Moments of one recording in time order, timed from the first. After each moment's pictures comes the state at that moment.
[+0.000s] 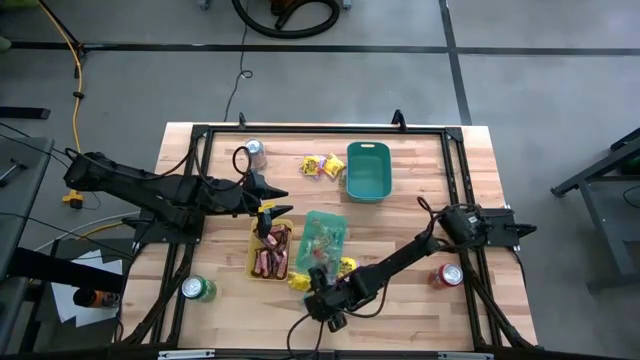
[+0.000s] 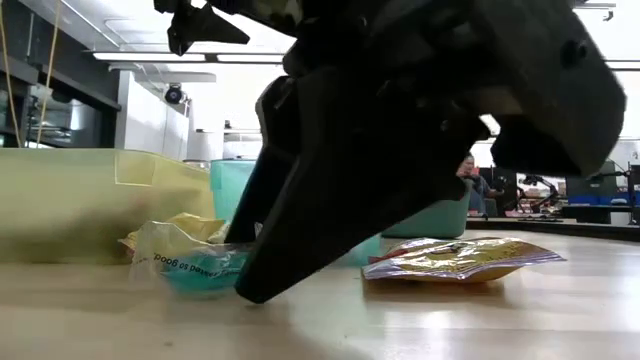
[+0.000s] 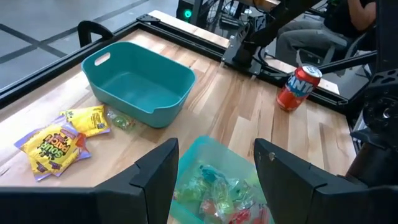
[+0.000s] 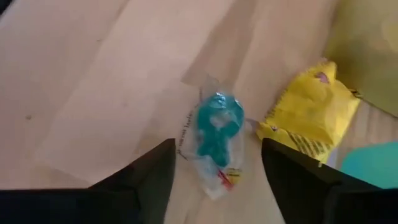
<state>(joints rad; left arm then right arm) -0.20 1.04 0.82 -0.21 -0.40 -0.44 0.51 2.25 1.61 -0.34 0.23 -0.02</state>
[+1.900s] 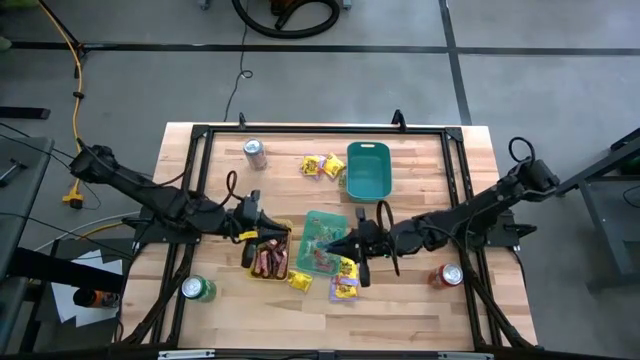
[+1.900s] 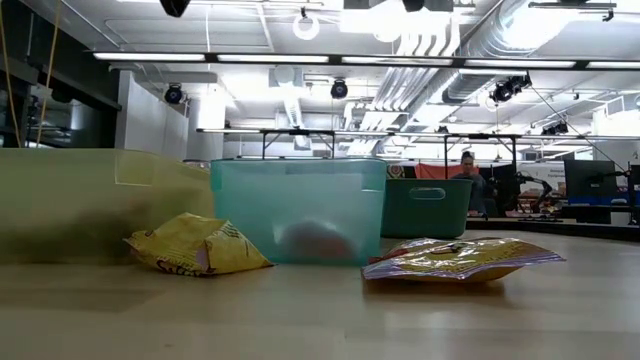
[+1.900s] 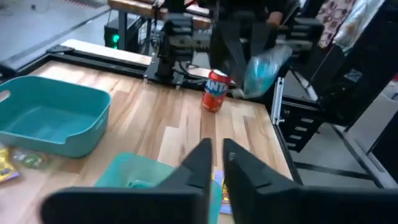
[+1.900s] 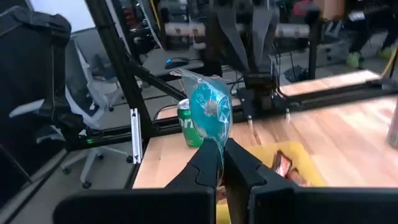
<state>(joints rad) -0.43 1.03 0.78 -0.03 -0.38 -0.33 0.42 1.46 0.94 0.40 0.35 0.25</state>
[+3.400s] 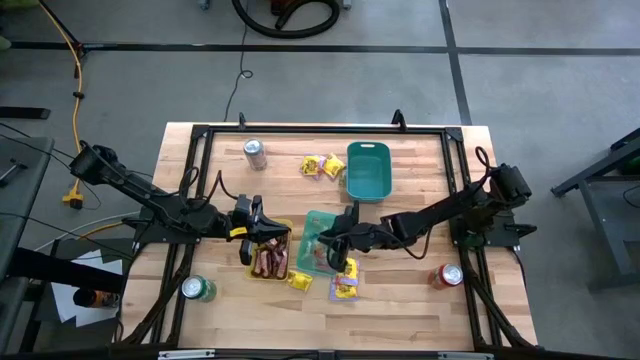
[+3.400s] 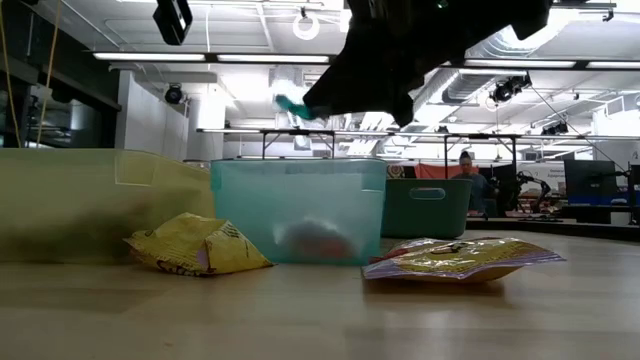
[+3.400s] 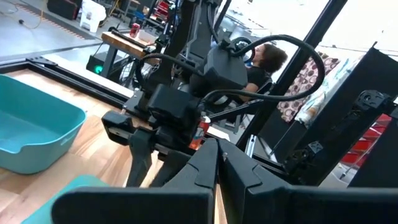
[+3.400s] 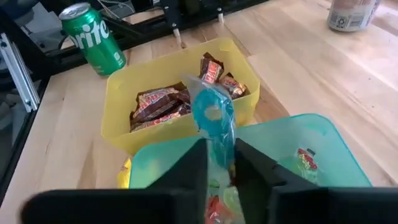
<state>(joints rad) -0.43 1.03 0.52 0.53 -0.41 -0.46 0.29 1.71 0.96 0.24 0.36 0.45</state>
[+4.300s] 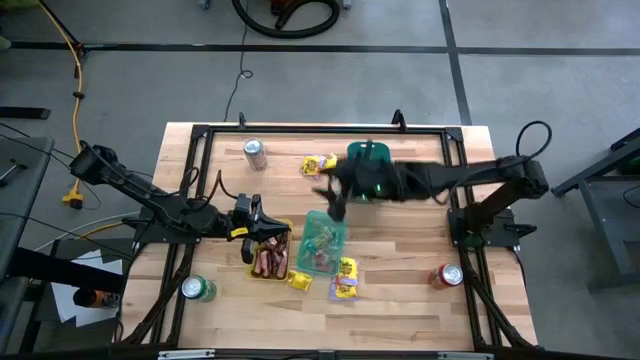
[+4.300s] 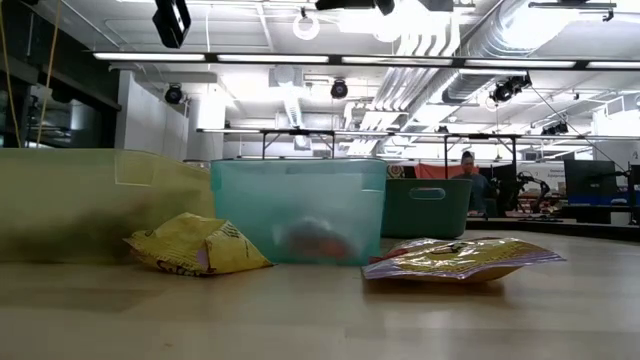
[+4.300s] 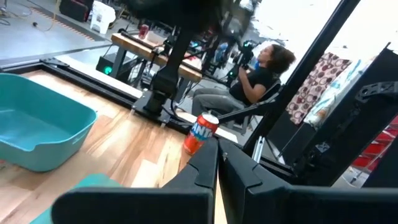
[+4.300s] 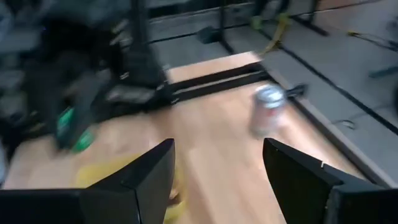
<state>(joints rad) -0.43 1.03 0.52 0.51 -0.44 -0.46 0.09 1.54 1.44 -0.31 0.35 0.21</state>
